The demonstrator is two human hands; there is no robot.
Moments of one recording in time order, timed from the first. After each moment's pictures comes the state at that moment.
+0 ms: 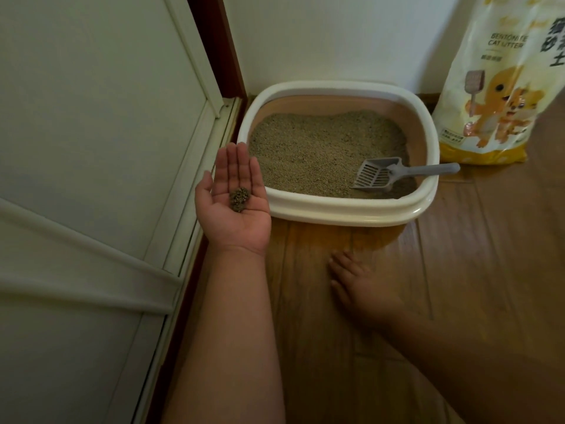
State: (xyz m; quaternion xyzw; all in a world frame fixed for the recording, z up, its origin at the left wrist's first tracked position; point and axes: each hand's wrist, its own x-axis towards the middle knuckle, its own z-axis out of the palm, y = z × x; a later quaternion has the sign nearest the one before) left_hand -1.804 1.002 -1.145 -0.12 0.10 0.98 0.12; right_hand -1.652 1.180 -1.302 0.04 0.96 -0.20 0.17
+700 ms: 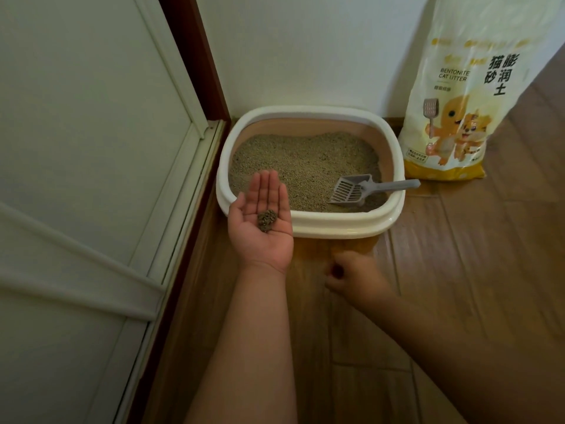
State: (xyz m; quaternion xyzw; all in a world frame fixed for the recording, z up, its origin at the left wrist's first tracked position) left_hand -1.769 1.058 -1.149 -0.15 0.12 0.96 0.19; right_hand -1.659 1.199 -1.231 0.16 0.92 -0.35 0.08
